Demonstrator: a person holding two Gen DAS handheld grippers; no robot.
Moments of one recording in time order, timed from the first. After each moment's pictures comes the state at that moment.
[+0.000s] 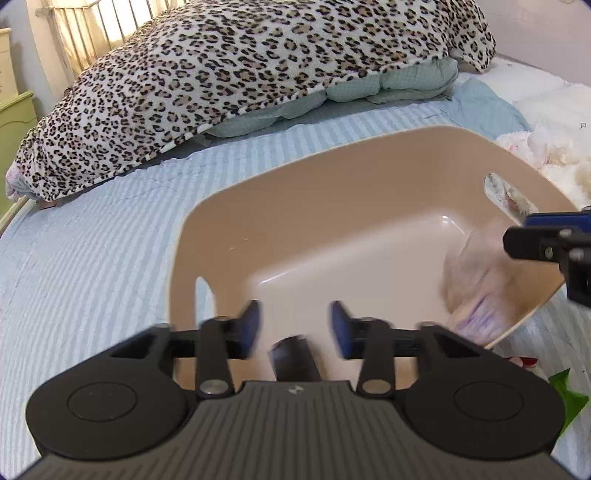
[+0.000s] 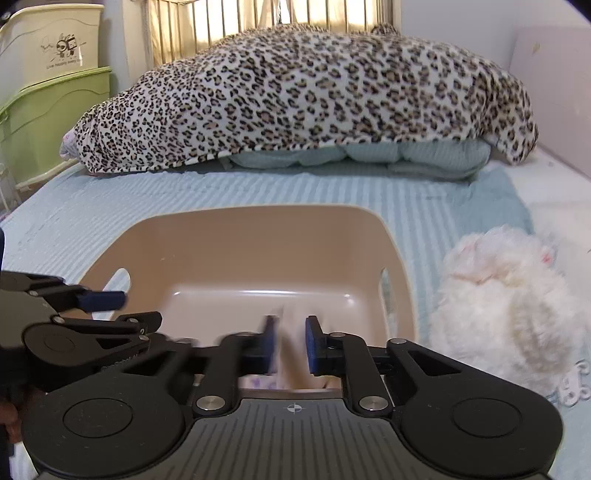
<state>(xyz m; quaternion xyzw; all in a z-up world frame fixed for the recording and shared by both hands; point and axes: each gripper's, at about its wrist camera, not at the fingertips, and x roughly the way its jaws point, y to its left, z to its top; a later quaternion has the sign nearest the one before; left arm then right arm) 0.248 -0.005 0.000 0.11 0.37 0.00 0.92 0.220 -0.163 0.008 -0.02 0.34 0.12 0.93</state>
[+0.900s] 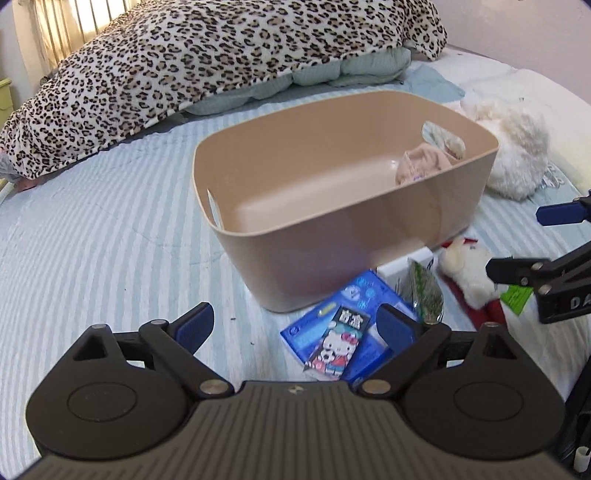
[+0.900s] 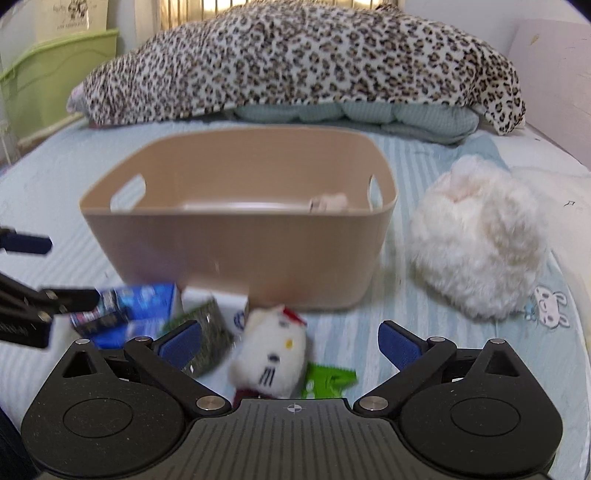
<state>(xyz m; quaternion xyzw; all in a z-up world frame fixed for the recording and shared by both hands) 0.151 0.035 -0.005 0.10 0.39 -0.08 0.91 0.146 -0.170 -0.038 -0.06 0.39 0.12 0.91</state>
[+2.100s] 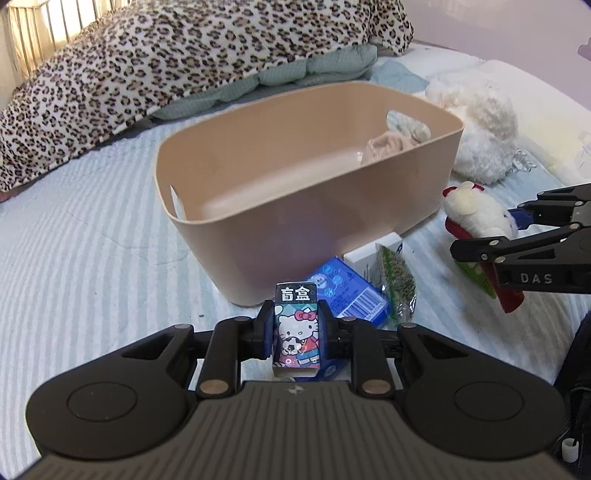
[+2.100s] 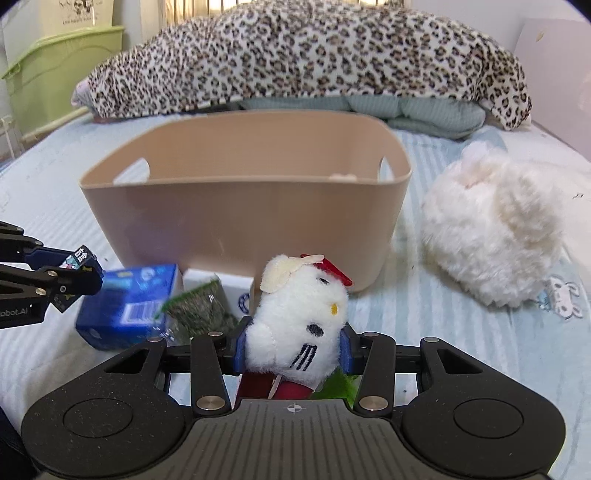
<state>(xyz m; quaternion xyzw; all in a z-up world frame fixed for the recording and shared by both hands) 0.140 0.028 -0.010 0.11 0.38 -0.13 0.91 0.137 -0.171 -0.044 -0.05 0.37 0.13 0.92</state>
